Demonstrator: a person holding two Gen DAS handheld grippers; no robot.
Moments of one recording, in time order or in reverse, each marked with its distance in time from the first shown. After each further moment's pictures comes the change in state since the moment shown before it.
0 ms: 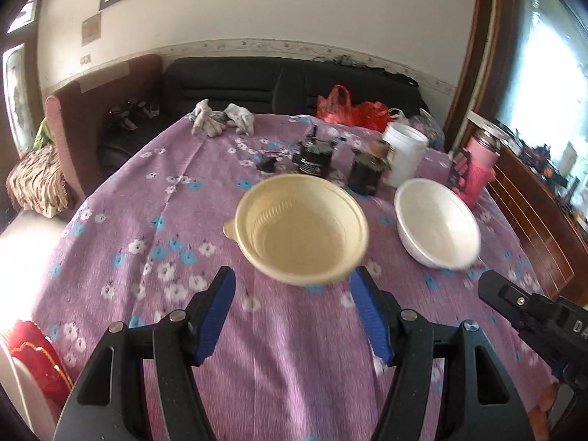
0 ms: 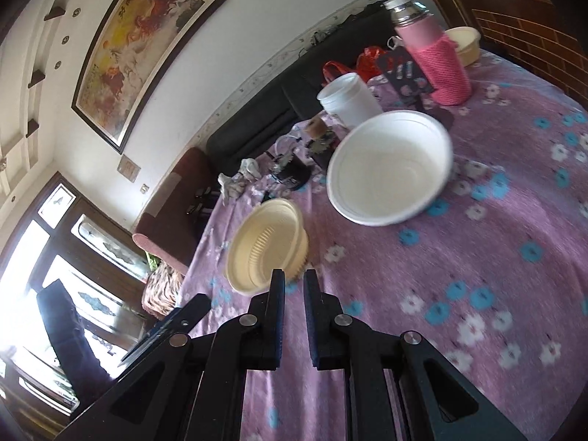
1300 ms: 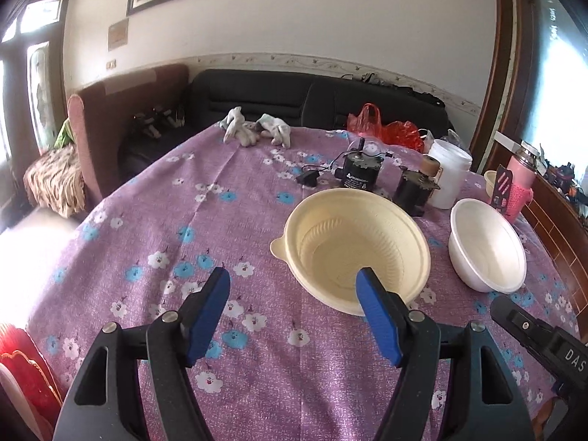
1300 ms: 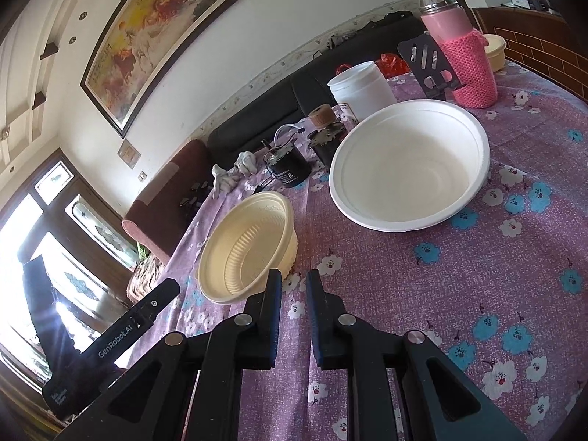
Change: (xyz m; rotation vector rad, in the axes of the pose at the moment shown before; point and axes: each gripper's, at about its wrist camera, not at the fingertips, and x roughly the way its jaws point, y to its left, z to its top) left arm 0.029 0.035 -0.006 -0.024 -0.091 0.083; right arm 0.050 -0.011 -0.012 -0.108 -0.021 -0.021
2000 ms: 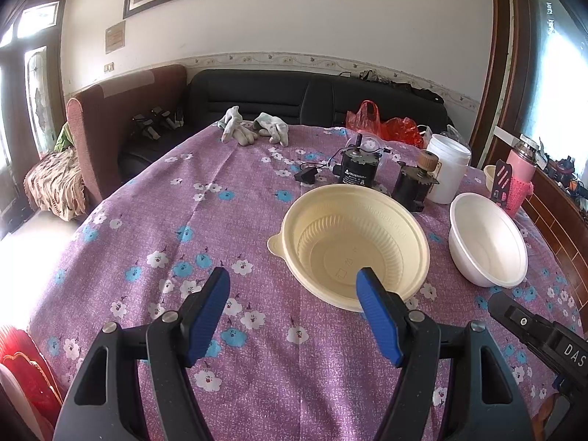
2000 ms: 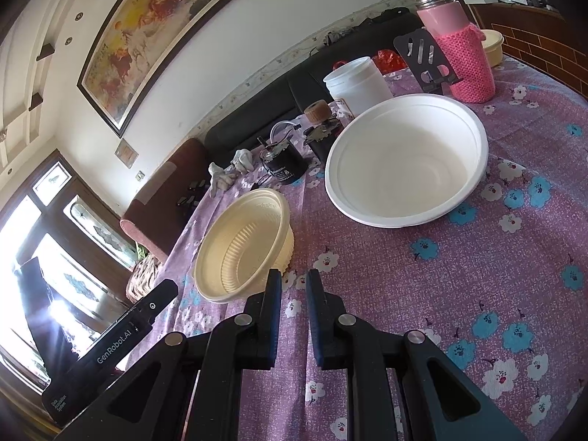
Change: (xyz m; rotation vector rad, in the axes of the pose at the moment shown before) left arm 0.000 -0.003 -0.001 0.008 0.004 0.004; right arm 0.002 -0.002 -0.002 0.008 0.008 -0.009
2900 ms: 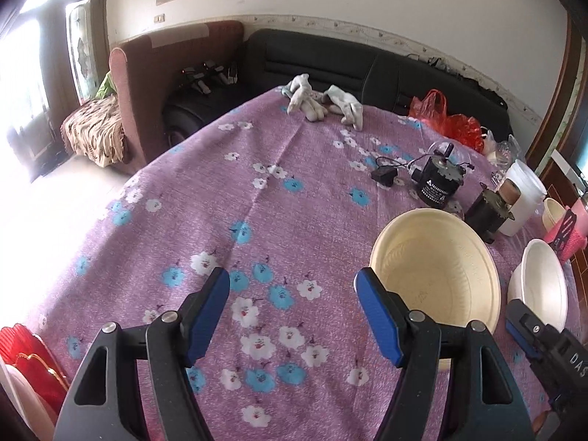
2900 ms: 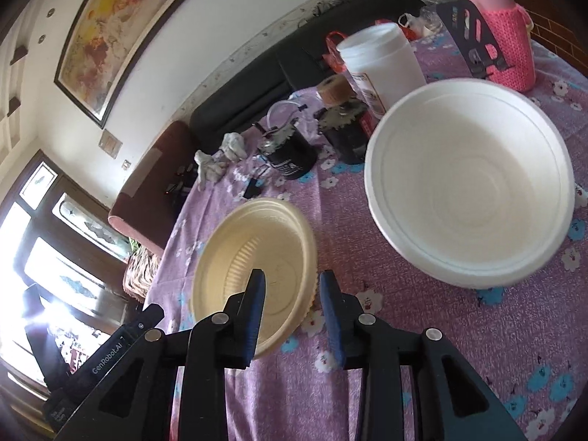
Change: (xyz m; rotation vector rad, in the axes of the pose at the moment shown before) left arm 0.050 0.052 0.037 -0.173 0.166 0.164; right arm 0.072 0.021 0.042 0.061 0.123 -0.039
